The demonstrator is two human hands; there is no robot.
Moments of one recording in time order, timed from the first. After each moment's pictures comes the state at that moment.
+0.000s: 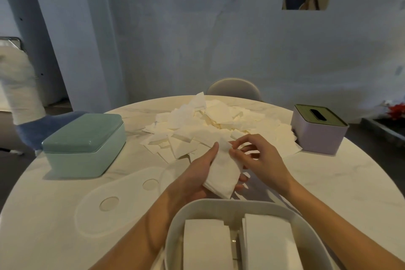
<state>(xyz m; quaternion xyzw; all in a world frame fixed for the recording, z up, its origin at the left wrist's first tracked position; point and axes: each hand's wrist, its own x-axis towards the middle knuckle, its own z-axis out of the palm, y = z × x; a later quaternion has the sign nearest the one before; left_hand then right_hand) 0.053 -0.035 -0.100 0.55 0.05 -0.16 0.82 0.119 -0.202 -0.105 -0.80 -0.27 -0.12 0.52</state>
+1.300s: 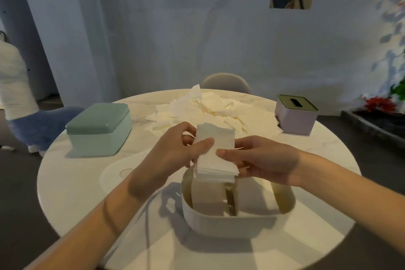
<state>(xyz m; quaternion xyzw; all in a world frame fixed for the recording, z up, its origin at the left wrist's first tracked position) -0.067 -0.009 -0.033 0.84 0.03 0.07 0.54 -0.024 -0.212 -0.018 -0.72 -0.17 0.33 0.59</state>
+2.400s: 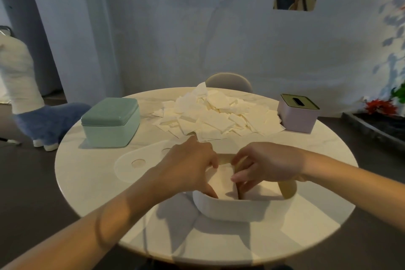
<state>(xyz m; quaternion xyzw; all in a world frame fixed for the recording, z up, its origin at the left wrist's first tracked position) -0.101 -0.014 -0.040 0.99 -0.15 0.03 0.07 -0.059 -0.205 -0.005 -0.93 -0.29 0.19 0.12</state>
